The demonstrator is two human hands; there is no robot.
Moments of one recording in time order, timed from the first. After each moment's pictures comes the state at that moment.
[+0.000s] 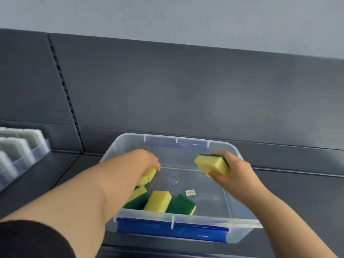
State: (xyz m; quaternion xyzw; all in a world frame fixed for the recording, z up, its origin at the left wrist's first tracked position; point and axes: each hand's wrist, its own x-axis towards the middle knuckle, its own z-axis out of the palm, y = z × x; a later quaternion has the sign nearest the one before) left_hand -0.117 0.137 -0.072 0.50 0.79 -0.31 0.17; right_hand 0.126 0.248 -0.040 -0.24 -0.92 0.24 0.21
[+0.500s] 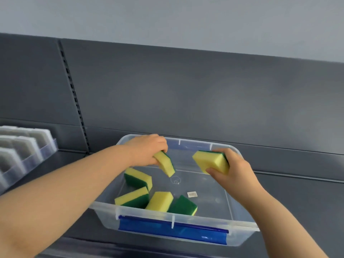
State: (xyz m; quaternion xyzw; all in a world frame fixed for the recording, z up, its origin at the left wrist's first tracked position) left_hand -0.105 0.088 -0.027 0.62 0.78 -0.02 -0.07; right_hand 0.125 0.240 -0.034 -0.22 -0.90 0.27 0.26
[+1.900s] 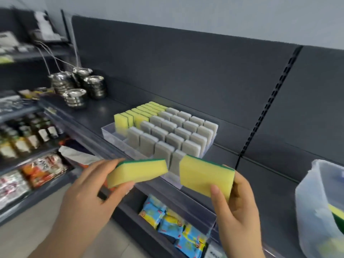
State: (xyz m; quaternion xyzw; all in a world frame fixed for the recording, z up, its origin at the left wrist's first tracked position) left_hand -0.115 -0.482 -0.053 0.17 0.87 0.34 -0.31; right_hand -0.075 -0.243 -0.065 -0.01 -0.71 0.64 0.28
